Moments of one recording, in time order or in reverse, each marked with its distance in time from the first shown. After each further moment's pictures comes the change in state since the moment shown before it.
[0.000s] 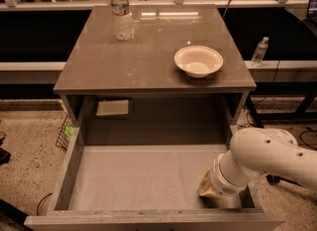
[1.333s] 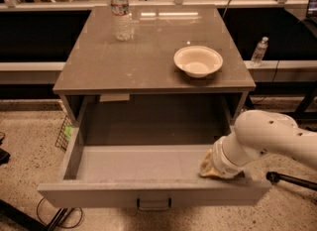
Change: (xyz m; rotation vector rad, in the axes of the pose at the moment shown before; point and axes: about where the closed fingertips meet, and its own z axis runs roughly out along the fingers) arm -0.004 -0.060 -0.009 0.062 -0.050 -0.092
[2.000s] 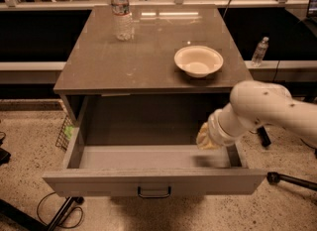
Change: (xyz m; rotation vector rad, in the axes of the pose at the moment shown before) arm -0.025 -0.075 -0.025 0.073 0.001 -0.231
